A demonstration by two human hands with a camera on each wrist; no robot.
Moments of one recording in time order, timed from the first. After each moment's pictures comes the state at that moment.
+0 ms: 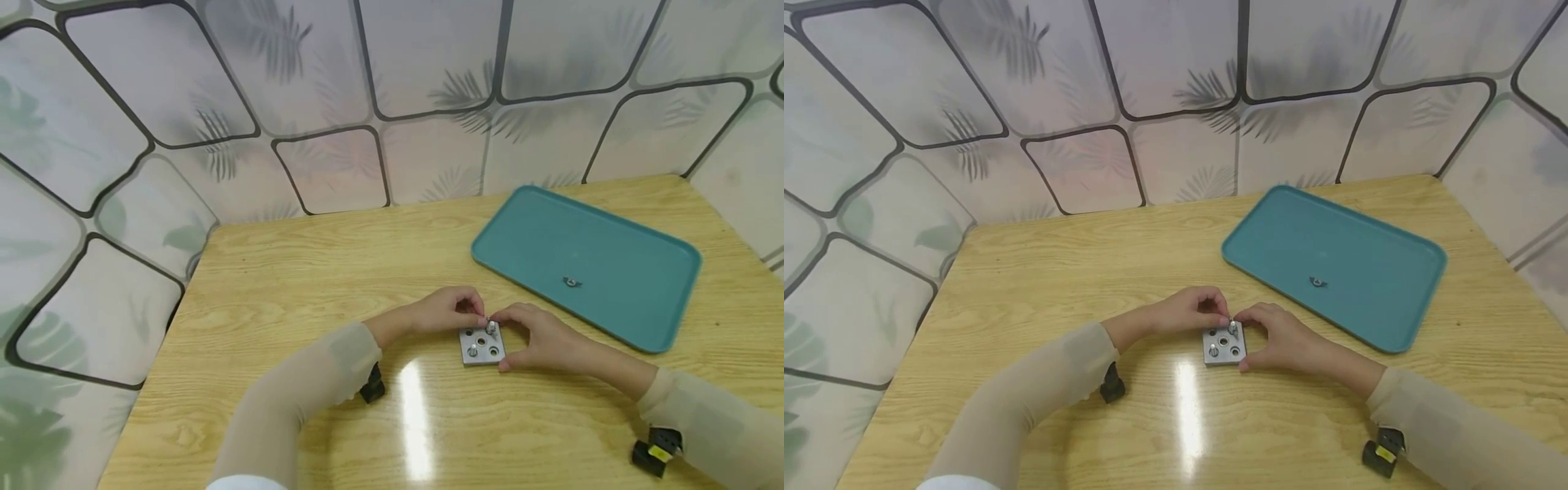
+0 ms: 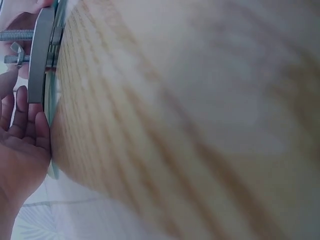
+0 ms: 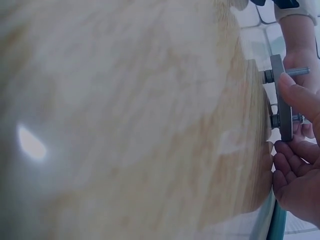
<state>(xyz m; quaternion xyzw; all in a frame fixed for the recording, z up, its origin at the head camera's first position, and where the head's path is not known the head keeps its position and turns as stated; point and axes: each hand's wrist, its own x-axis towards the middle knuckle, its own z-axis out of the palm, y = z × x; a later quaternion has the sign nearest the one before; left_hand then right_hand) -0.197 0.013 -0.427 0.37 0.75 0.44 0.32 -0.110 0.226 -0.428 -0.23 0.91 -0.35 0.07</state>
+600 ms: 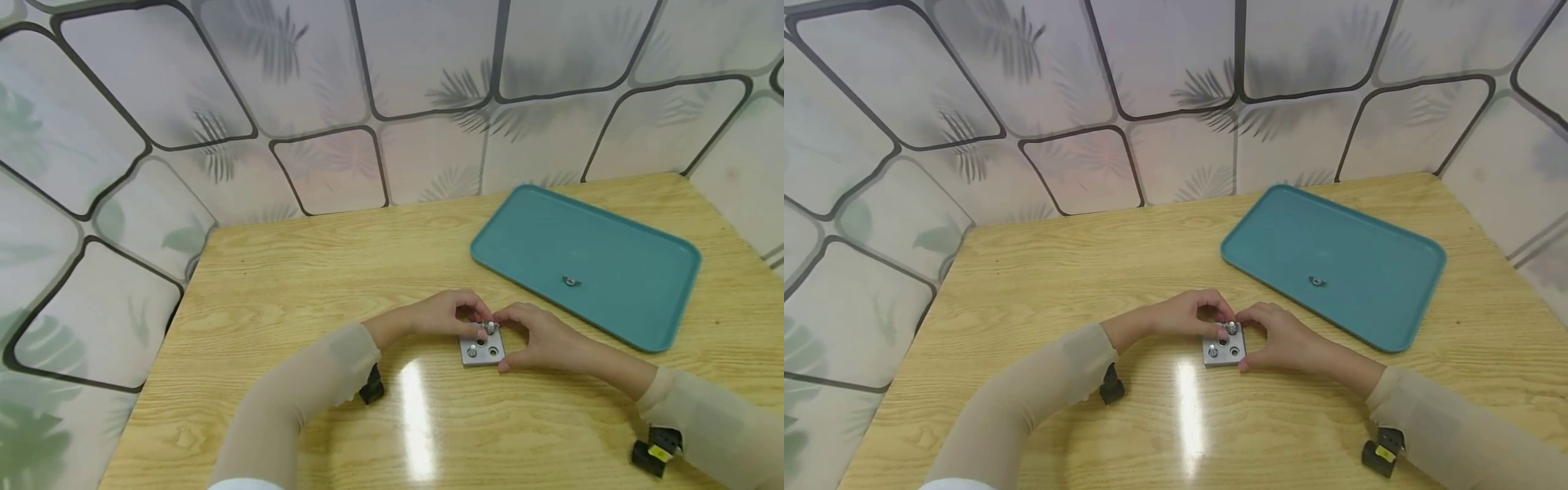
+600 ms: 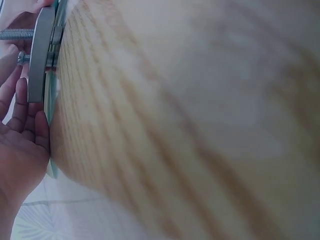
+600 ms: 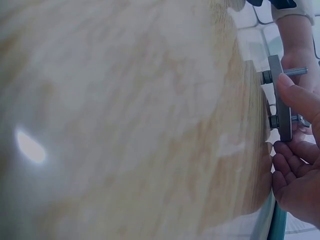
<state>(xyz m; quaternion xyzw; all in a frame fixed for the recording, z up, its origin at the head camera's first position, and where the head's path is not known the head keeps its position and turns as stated) -0.197 0.012 -0.426 0.40 0.73 0.43 0.35 -0.109 0.227 -0.426 -0.23 0.91 -0.35 0.07</state>
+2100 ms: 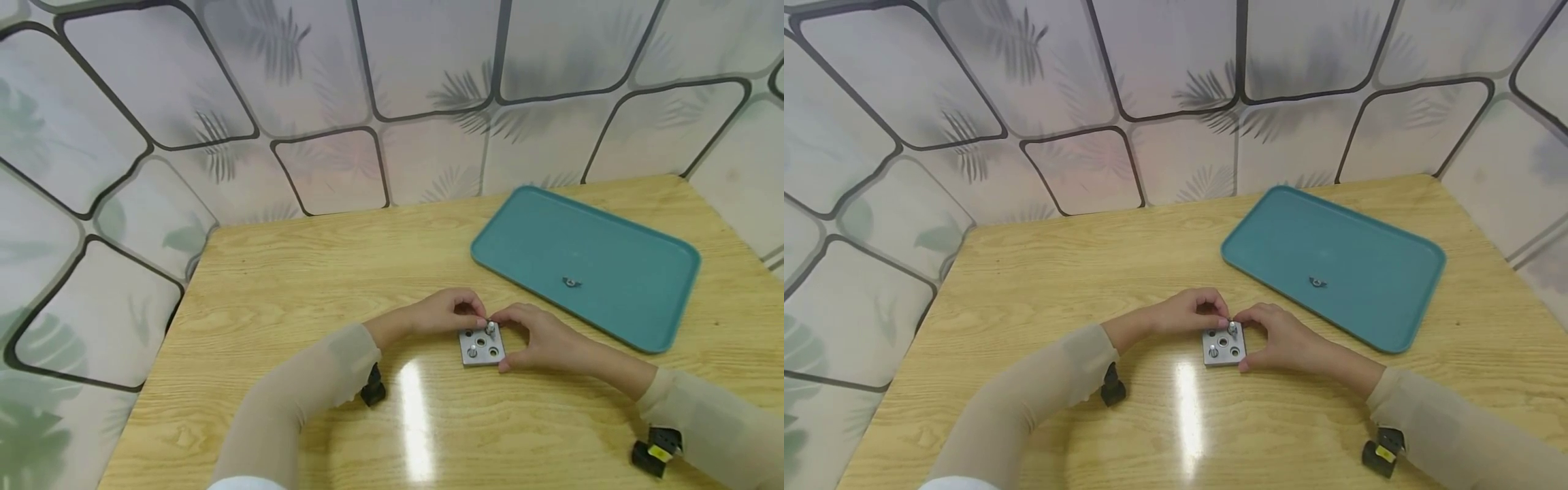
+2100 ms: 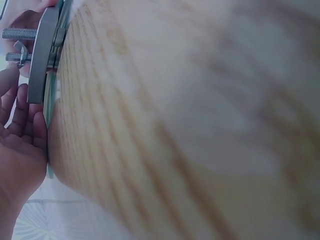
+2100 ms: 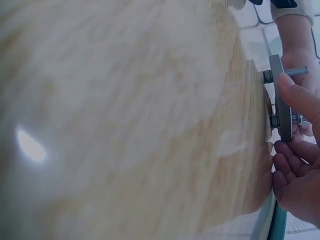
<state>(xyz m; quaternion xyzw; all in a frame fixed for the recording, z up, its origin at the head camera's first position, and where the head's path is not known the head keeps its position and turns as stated) -0.197 0.012 -0.429 0.37 0.73 0.46 0.33 -0.110 0.226 -0.429 -0.22 0.91 -0.35 0.08</state>
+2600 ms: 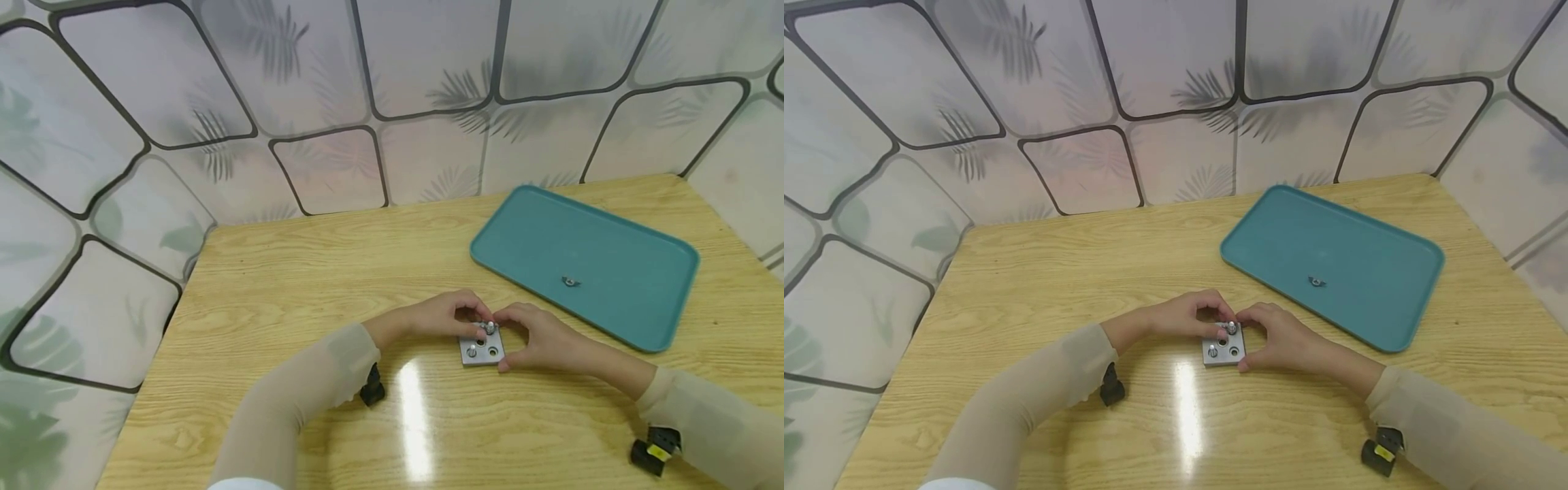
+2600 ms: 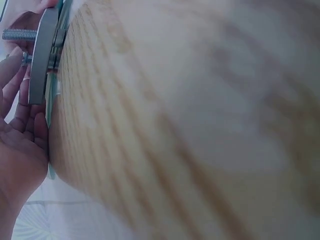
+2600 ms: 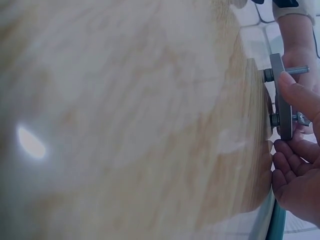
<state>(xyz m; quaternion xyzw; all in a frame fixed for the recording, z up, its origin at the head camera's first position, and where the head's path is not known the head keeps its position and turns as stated) -0.198 0.010 -0.429 0.42 0.72 0.43 0.34 -0.109 0.226 -0.425 -0.22 0.91 -0.35 0.08</state>
